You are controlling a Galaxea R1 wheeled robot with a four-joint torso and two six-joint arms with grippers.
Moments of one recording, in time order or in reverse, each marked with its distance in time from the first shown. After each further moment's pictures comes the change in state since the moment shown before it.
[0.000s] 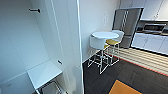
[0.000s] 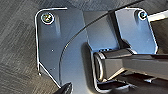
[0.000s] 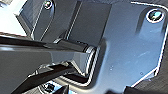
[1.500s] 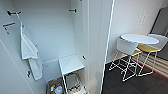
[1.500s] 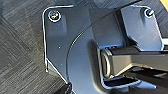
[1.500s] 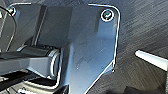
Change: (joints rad) left arm 0.008 -0.034 0.002 -0.004 -0.004 0.000; right arm 0.012 -0.108 -0.036 0.110 0.008 0.047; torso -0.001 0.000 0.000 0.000
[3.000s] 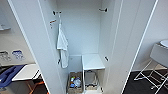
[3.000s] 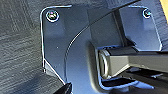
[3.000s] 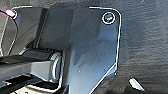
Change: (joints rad) left arm 0.000 0.012 0.000 0.000 -0.001 0.000; right arm 0.011 0.005 0.001 0.006 0.000 0.003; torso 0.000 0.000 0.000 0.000
